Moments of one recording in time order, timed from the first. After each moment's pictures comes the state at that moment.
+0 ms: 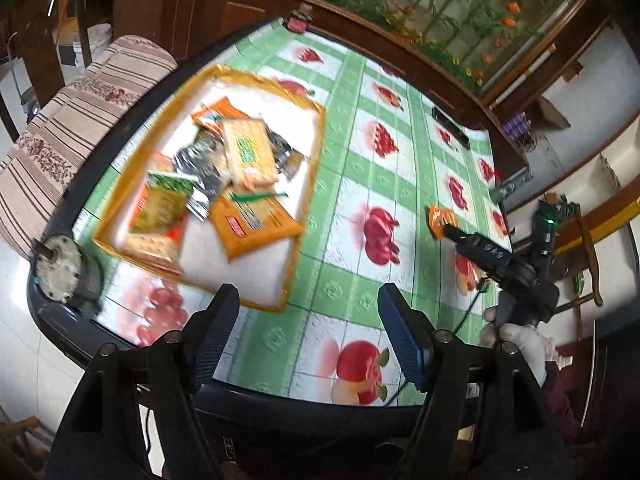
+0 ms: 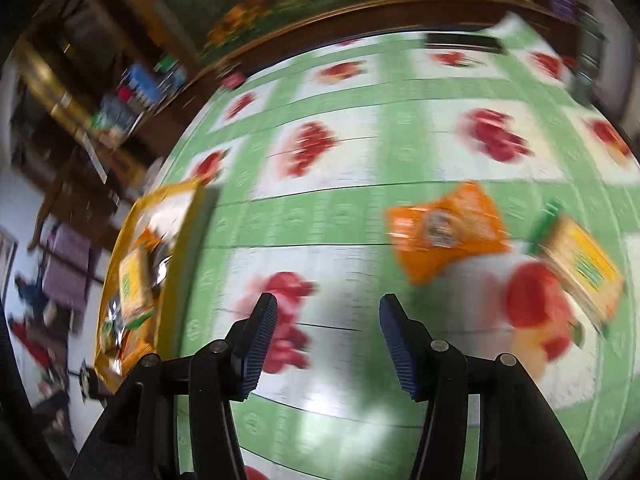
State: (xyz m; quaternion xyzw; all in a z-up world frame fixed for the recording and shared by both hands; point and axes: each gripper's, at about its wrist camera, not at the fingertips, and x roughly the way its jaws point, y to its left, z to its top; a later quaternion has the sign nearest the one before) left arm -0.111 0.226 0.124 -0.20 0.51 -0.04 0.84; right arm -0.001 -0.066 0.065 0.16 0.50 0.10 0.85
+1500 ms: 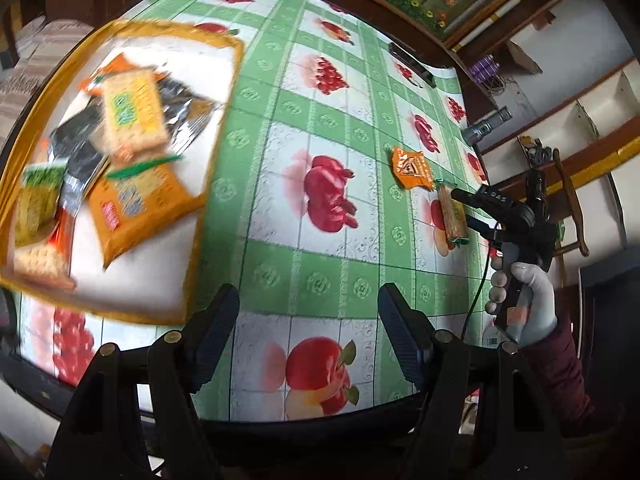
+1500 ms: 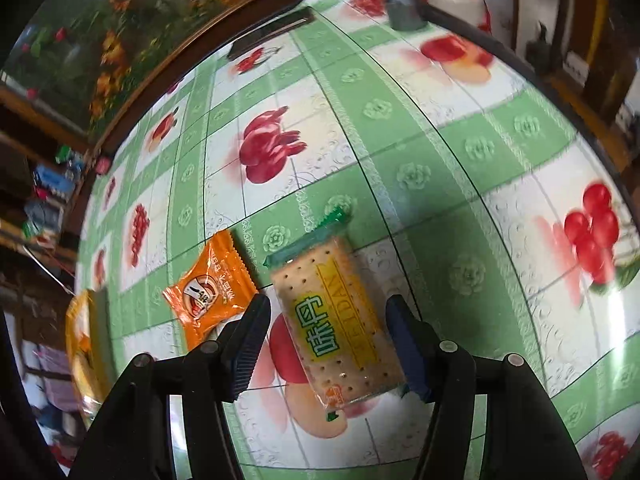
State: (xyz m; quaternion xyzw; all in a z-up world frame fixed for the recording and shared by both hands) left arm -0.067 0.168 0.085 -0.17 0.56 -0.14 0.80; right arm 0.033 -0.219 0.022 0.25 0.53 -0.05 0.81
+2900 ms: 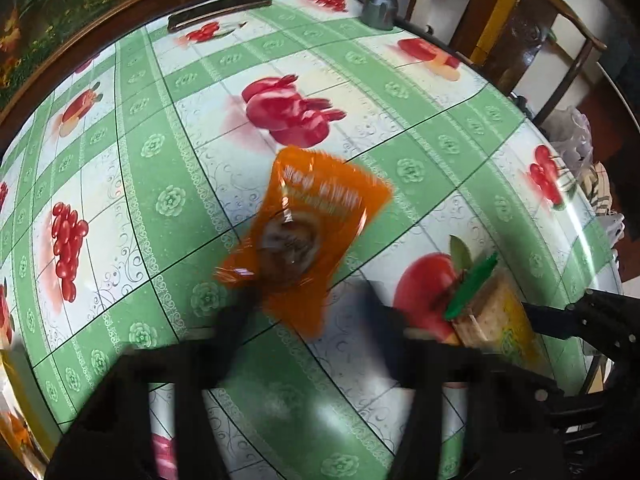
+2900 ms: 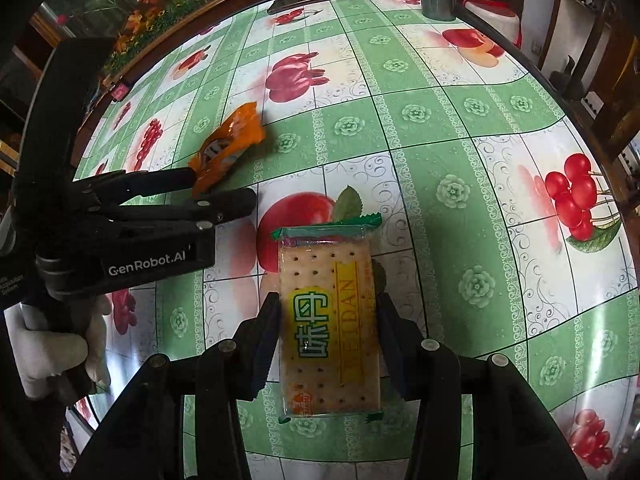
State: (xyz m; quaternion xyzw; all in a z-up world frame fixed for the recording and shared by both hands) left arm 0.088 -0.088 0.026 0.17 0.54 -0.29 0.77; right arm -0.023 -0.197 0.021 0.17 0.57 -0.01 0.80
